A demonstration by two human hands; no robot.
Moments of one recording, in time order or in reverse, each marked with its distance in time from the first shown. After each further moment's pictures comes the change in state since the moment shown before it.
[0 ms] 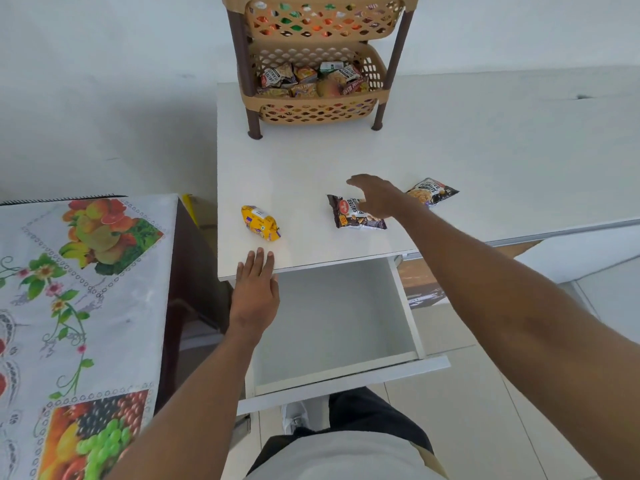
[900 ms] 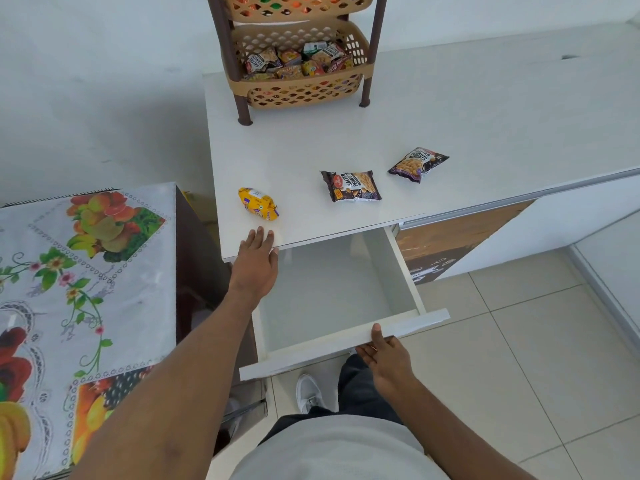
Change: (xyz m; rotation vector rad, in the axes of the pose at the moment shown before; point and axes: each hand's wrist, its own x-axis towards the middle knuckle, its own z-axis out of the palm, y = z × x) left_hand 0.008 0.003 -0.033 -0.018 -0.169 0.014; right_hand -0.286 -0.099 0.255 1.978 0.374 0.965
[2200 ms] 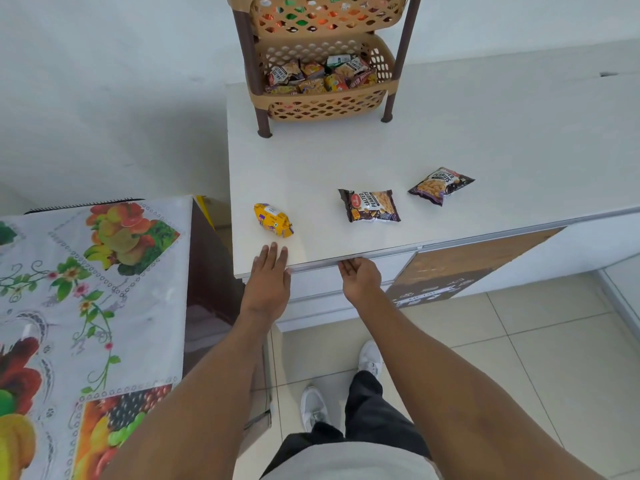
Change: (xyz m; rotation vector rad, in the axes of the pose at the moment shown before) left_hand 0.005 -0.008 0.014 0.056 0.007 0.016; right_hand 0.106 -0.089 0.186 0.334 -0.119 0.030
